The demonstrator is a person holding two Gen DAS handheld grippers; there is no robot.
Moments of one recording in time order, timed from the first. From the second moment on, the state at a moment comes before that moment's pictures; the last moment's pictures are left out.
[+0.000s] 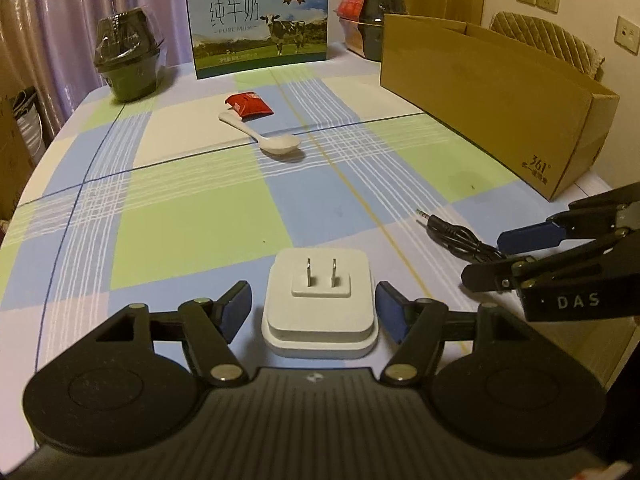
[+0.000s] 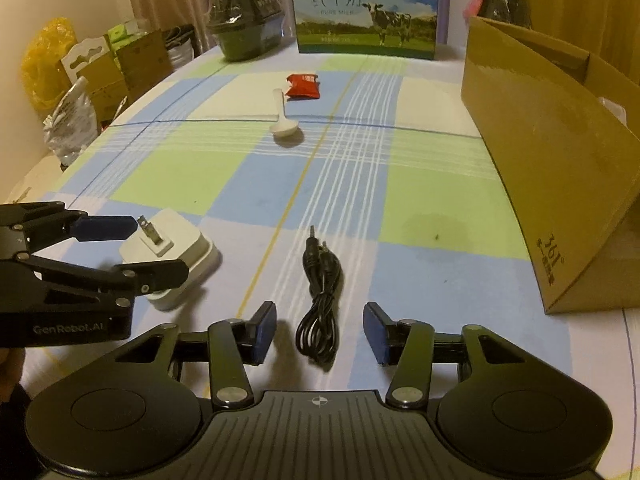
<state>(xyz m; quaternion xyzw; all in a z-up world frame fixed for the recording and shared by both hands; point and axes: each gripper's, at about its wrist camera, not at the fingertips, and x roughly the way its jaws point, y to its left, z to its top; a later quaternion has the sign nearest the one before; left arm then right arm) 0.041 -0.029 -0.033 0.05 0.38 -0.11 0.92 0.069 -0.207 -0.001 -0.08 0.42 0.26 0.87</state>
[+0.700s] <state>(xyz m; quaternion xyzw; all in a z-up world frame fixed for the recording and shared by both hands) 0.043 -0.035 -0.044 0.06 0.39 -0.11 0.91 0.059 -0.198 -0.010 -0.10 0.38 0.25 0.88</state>
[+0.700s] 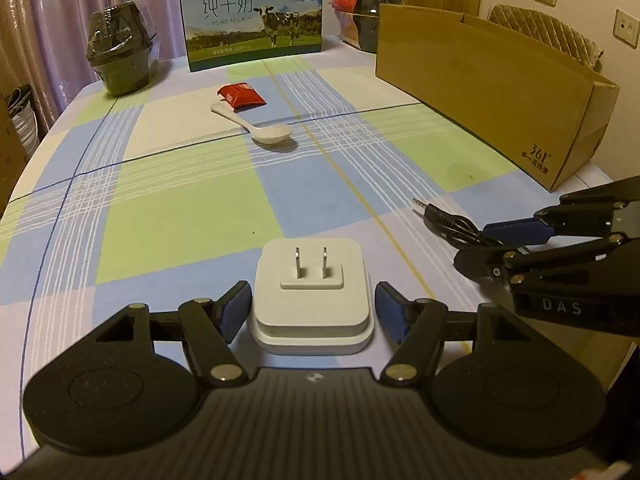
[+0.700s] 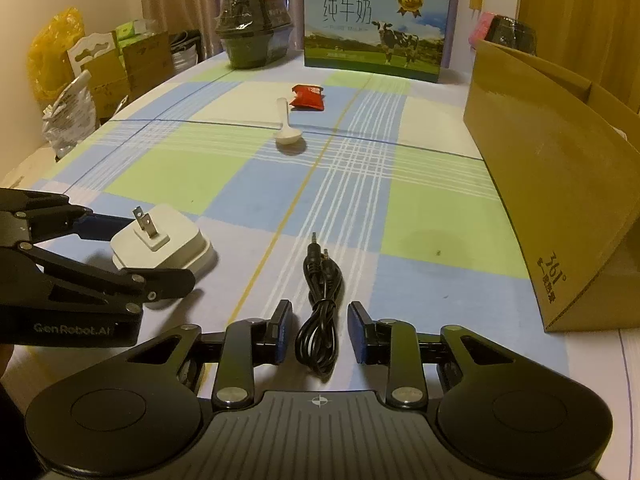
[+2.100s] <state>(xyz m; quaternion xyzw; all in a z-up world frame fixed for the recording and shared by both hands) 0.012 -0.055 0.031 -0.01 0.35 -0.09 0.93 0.040 -0.219 0.062 -0.04 0.31 0.25 0.92</state>
